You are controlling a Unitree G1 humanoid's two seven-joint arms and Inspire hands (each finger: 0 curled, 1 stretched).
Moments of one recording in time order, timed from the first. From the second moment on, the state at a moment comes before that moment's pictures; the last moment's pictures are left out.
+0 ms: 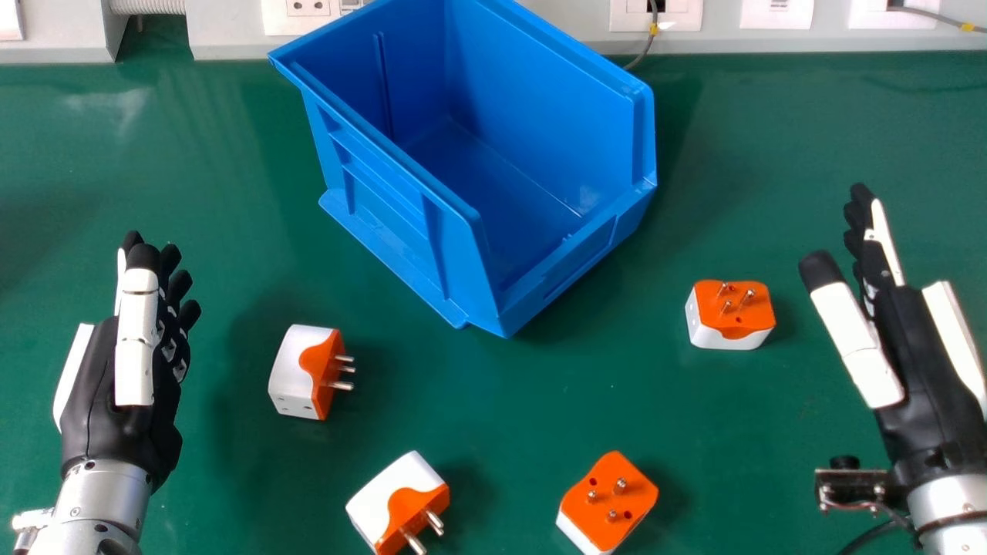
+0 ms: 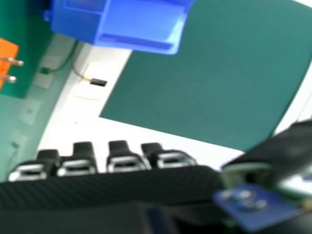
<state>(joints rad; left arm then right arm) 0.08 0.24 0.32 0.25 -0.29 -0.17 -0.26 0.24 -0.21 -0.14 -0.10 -0.14 -0.16 0.06</state>
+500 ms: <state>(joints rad) 0.13 0.24 0.31 0.21 -0.22 -0.19 -0.24 0.26 -0.20 -0.09 -0.14 -0.20 -0.17 0.03</state>
